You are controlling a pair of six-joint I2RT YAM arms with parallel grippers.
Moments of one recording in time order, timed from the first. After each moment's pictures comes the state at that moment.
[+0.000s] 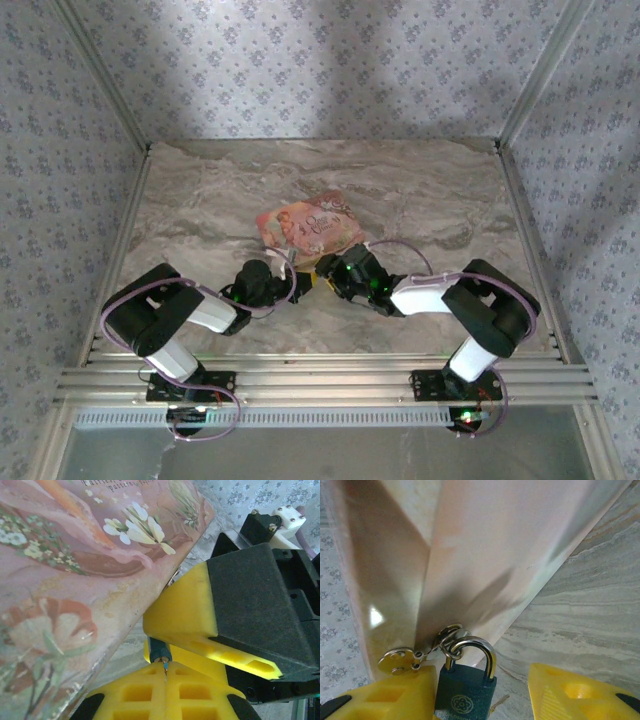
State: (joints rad) left arm -0.74 1.61 0.30 0.96 0.28 -0.67; right arm 0.82 1.62 0.59 0.45 -0.06 1.46
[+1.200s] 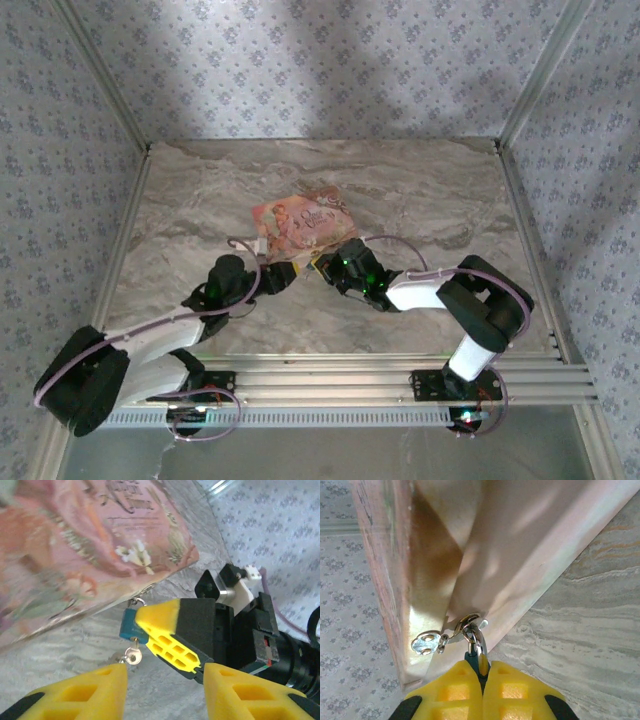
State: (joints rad) left arm -0.64 1.08 0.28 0.44 0.25 -0.88; right arm 0.82 1.65 0.63 0.50 -0.06 1.50
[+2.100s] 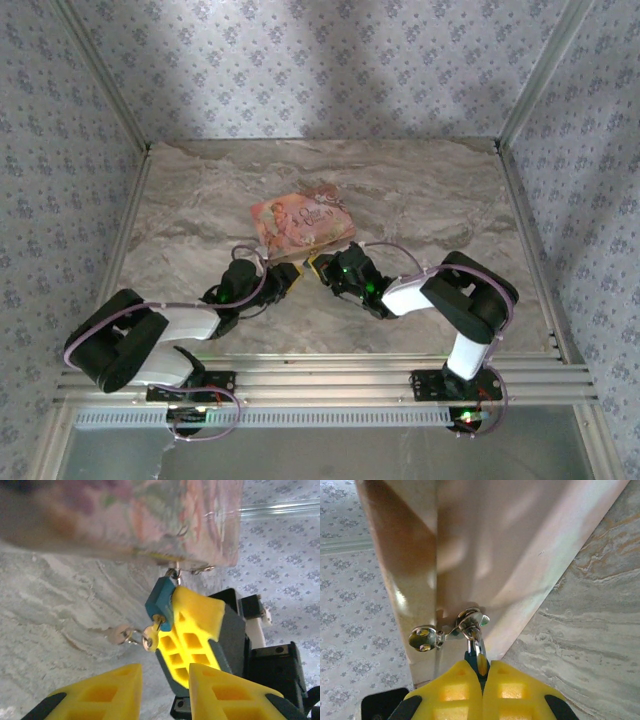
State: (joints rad) left arm -0.68 1.37 0.26 0.73 0.23 -1.38; right arm 0.85 1.74 0.59 0.74 0.00 1.60
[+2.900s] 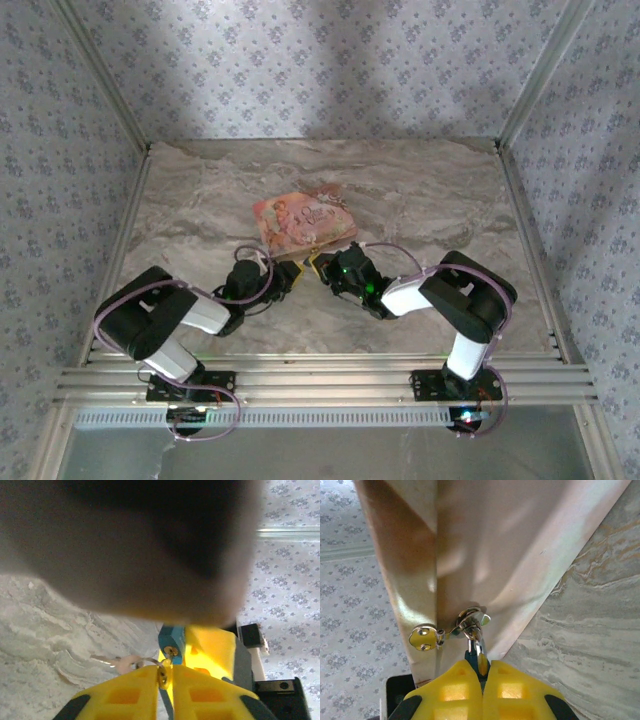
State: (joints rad) left arm -0.68 1.58 0.26 0.99 0.20 -1.48; right arm 0.85 1.75 0.58 0.76 0.02 1.62
